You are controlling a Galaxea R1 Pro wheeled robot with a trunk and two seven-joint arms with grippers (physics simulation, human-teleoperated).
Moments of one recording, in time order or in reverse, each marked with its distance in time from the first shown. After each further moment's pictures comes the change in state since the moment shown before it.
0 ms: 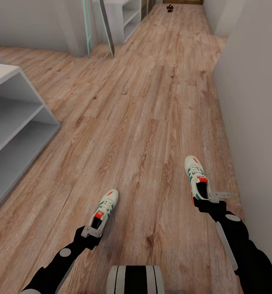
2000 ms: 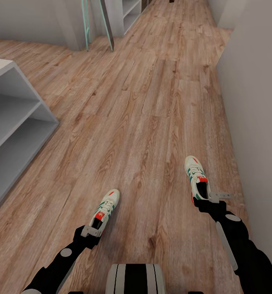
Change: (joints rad) left arm 0.000 -0.005 -0.007 0.001 0.000 0.004 0.048; right arm 0.000 0.000 0.000 0.000 0.000 0.000 0.000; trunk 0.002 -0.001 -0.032
